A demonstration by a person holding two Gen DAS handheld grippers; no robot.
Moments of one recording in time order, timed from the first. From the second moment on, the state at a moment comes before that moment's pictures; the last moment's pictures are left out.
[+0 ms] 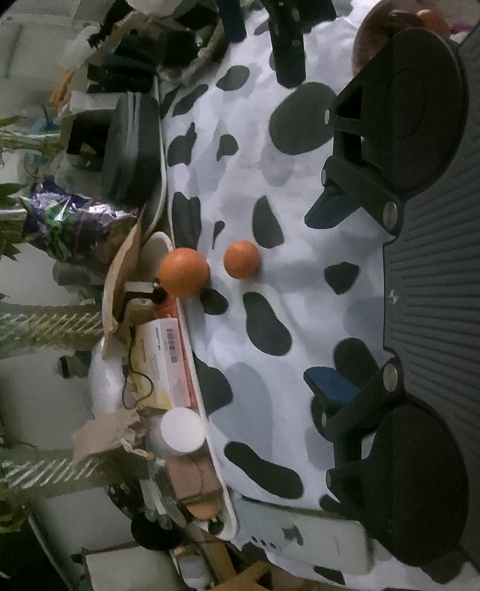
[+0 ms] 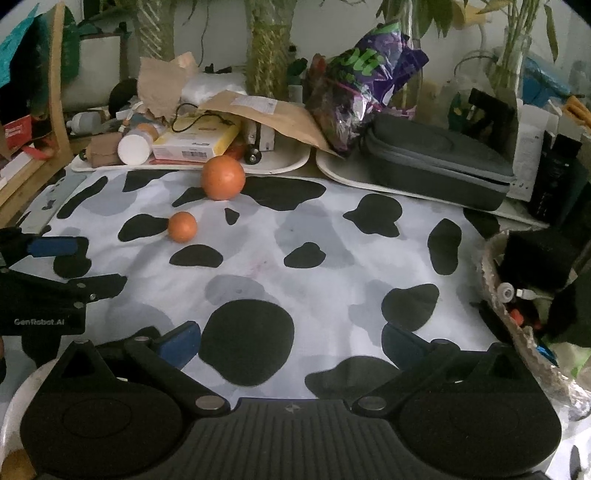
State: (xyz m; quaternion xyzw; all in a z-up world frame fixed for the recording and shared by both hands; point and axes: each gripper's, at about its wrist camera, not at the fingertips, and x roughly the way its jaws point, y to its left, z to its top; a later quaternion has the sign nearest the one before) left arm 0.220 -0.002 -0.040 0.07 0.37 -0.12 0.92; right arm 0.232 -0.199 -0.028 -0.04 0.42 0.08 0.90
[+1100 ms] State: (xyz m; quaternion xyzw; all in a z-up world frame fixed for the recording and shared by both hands) left arm 0.284 -0.027 -0.061 0.08 0.32 -0.18 0.93; right arm 0.307 -0.190 -0.056 -0.04 0.37 0.09 0.92
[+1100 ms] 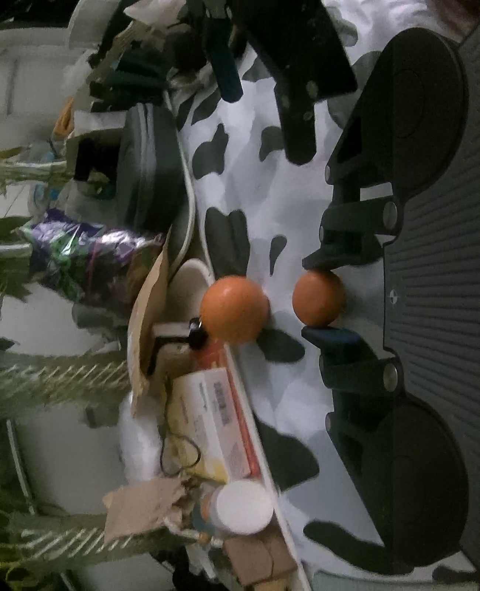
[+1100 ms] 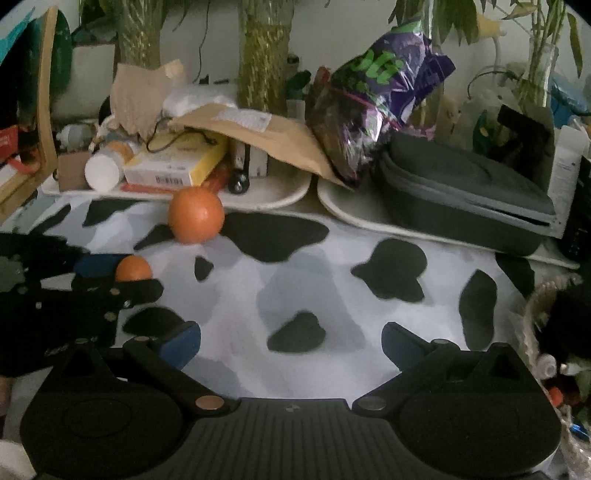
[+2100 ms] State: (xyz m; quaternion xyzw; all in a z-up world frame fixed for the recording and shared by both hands) left arm 0.266 0.070 -0.050 0.06 0.32 -0.15 0.93; right arm 0.384 -0.106 -0.070 0.01 0.33 0.12 0.94
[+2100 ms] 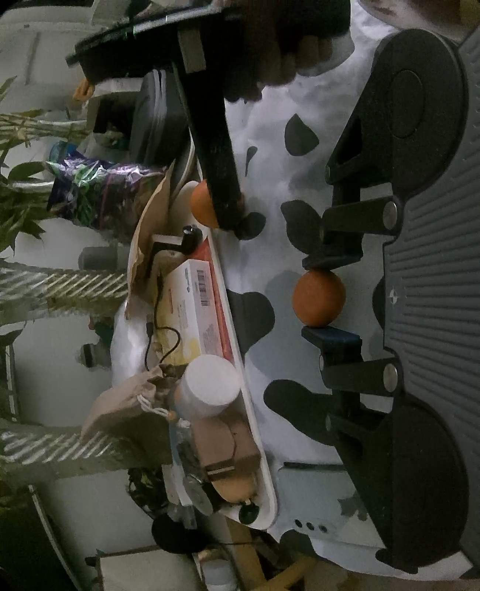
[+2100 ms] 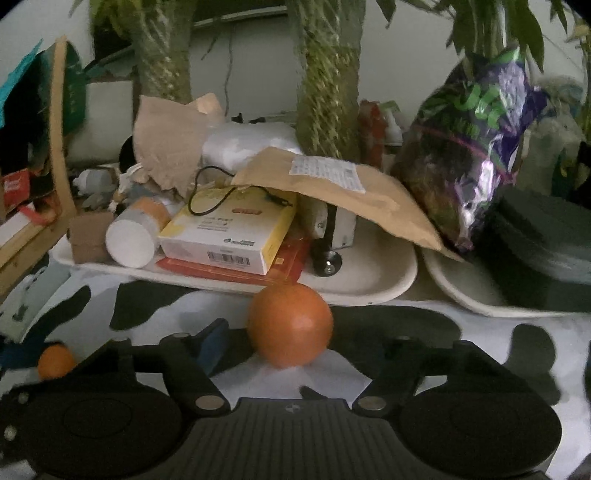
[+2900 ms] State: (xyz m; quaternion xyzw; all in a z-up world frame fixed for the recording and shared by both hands) left arm 0.258 0.064 -0.045 0.05 0.32 -0.17 0.93; right arm 0.359 -0.120 -0.041 0.01 0.32 0.11 0.94
